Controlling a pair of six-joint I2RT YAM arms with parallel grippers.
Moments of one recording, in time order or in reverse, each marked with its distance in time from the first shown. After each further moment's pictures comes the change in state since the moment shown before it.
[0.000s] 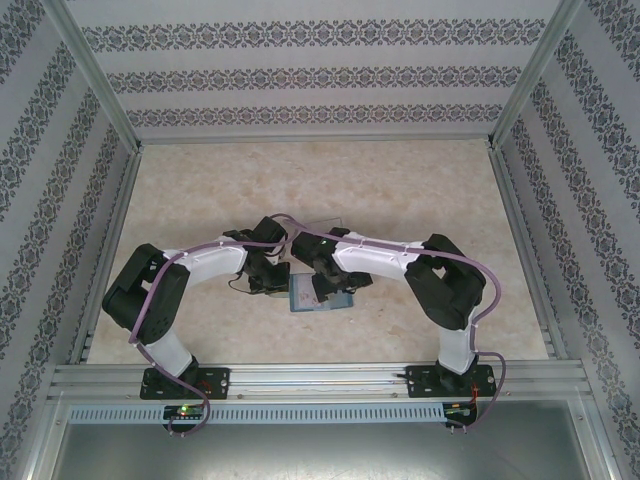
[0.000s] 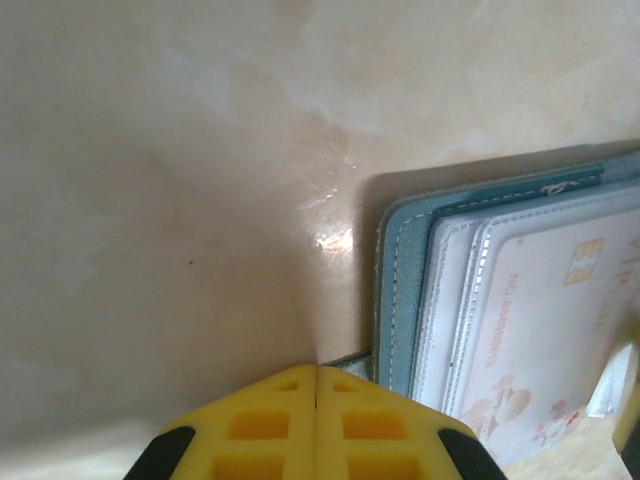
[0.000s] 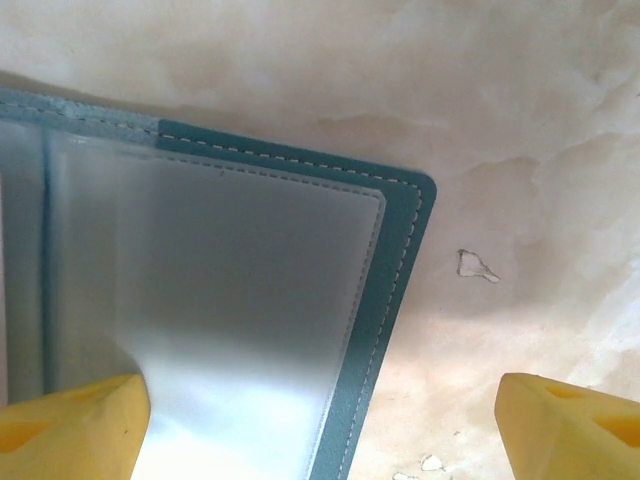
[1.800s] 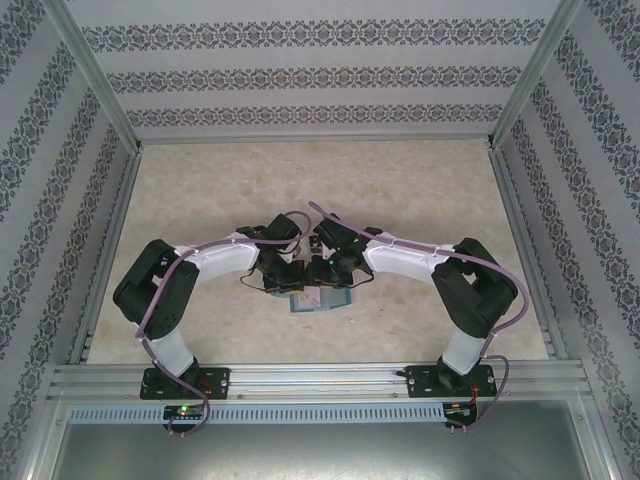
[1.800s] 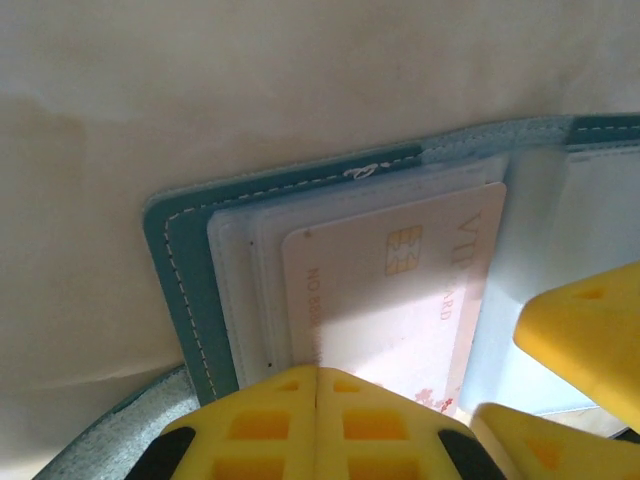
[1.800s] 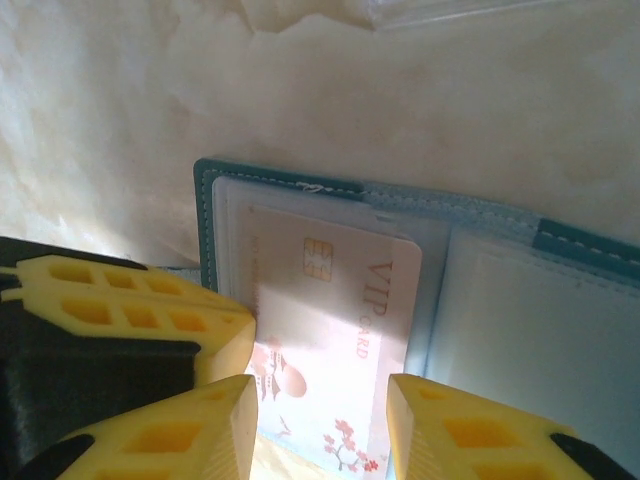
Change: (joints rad) left arm -0.066 0.058 0.093 -0.007 0.075 -0.057; right arm -0.136 -0.145 -0.210 0.517 -0.567 0.126
